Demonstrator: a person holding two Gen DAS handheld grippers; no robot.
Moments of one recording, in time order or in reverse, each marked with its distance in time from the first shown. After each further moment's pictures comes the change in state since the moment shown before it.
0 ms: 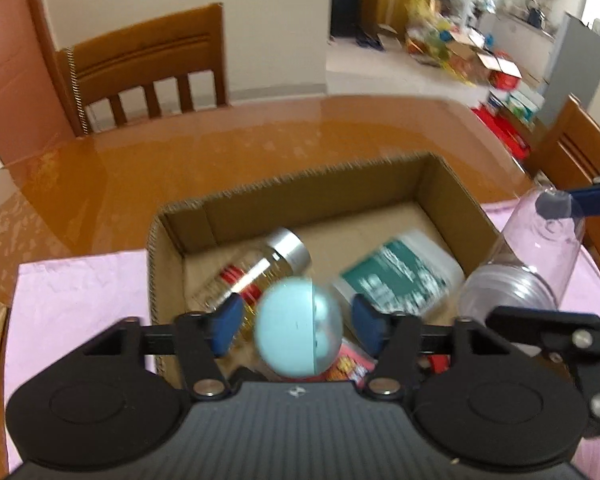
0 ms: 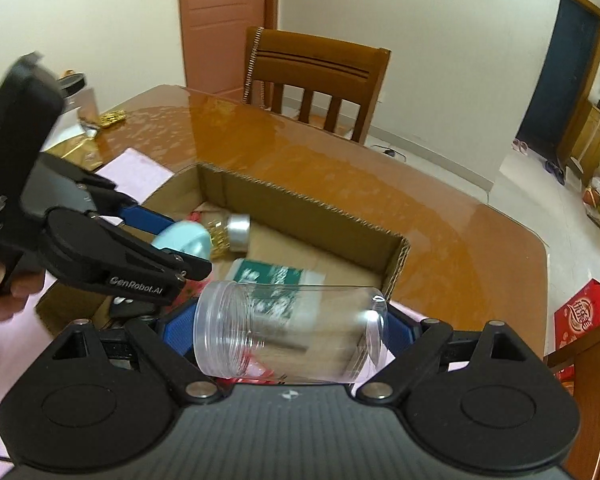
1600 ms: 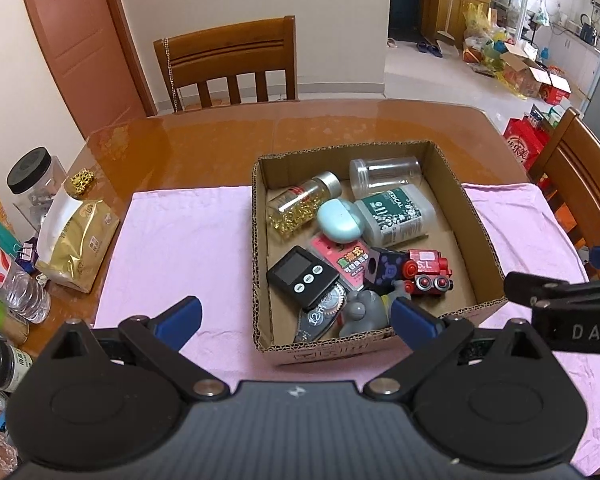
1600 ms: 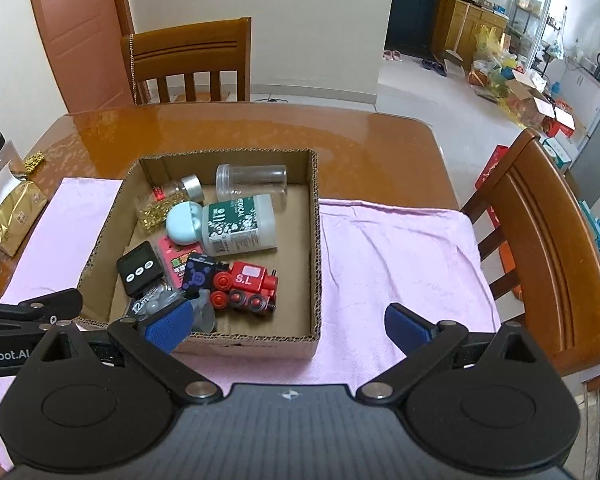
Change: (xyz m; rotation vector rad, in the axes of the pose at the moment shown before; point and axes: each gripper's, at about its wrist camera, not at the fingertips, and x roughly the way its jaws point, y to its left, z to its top) left arm -0.146 -0.015 -0.061 -0.097 0.029 0.161; right arm -0.100 0.054 -0.034 0.396 0.116 -0.261
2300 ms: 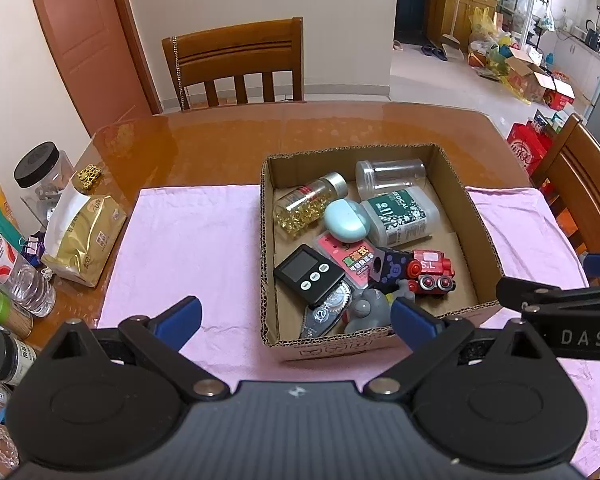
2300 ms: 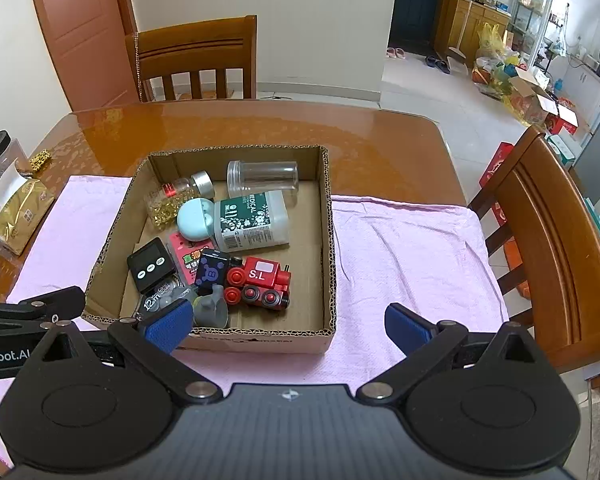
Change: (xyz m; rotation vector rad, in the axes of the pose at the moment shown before) left arm -0.005 0.007 -0.002 -0.023 0.000 0.004; right arm -0.004 0.008 -0.003 0.003 0.001 0.011
